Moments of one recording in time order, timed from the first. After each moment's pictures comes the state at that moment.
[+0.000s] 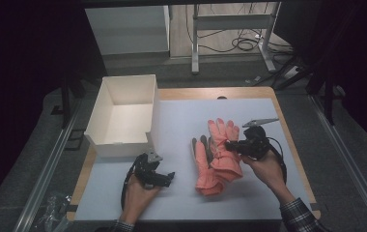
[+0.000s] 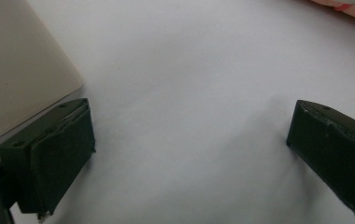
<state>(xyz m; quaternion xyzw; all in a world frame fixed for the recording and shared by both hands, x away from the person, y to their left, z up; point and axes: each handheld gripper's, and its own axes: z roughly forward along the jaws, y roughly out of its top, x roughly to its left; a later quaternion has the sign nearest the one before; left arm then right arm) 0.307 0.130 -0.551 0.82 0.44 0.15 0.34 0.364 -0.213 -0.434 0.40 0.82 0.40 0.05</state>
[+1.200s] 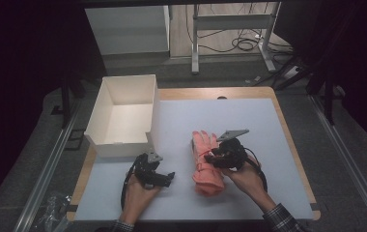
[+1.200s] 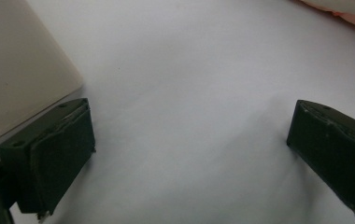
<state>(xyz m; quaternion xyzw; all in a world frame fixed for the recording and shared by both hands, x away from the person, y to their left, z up) 0.307 0.130 -0.551 0.82 0.44 0.15 0.34 0.343 -0.154 -0.460 0.34 0.86 0.36 0.09</state>
